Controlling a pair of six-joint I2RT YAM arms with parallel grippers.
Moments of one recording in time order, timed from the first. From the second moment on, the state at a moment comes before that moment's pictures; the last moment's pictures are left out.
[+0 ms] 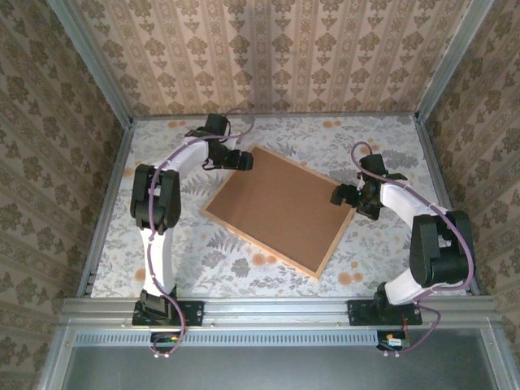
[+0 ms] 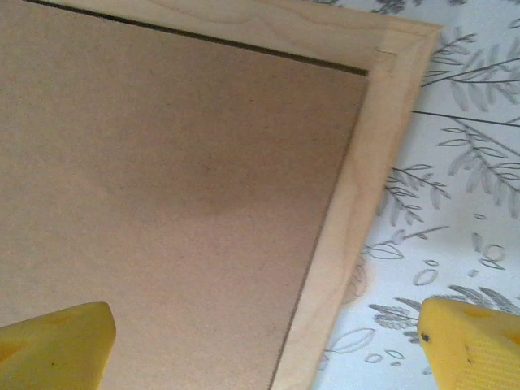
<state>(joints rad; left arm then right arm) -0.35 2.13 1.70 -0.69 0.35 -0.09 0.04 1.54 0.92 -0.62 -0.17 0.46</state>
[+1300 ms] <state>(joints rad) -0.33 2.17 1.69 -0.75 0.45 -0.08 0.03 1.61 0.87 -0.48 -0.31 0.58</state>
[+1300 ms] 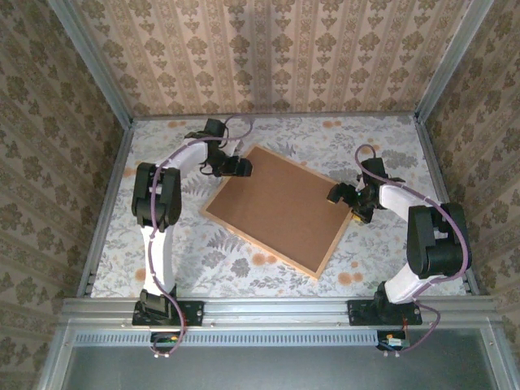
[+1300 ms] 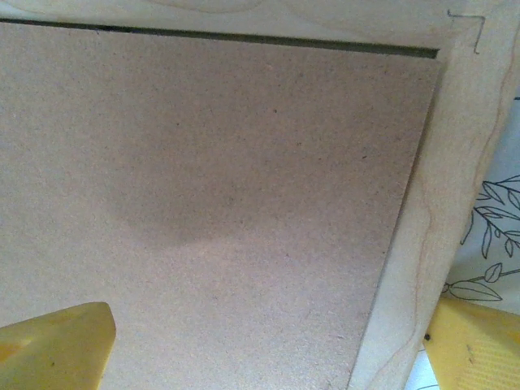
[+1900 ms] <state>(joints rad) -0.35 2.08 1.68 -0.79 0.40 -0.08 0.04 1.63 0.92 -0.52 -0.27 0.50</state>
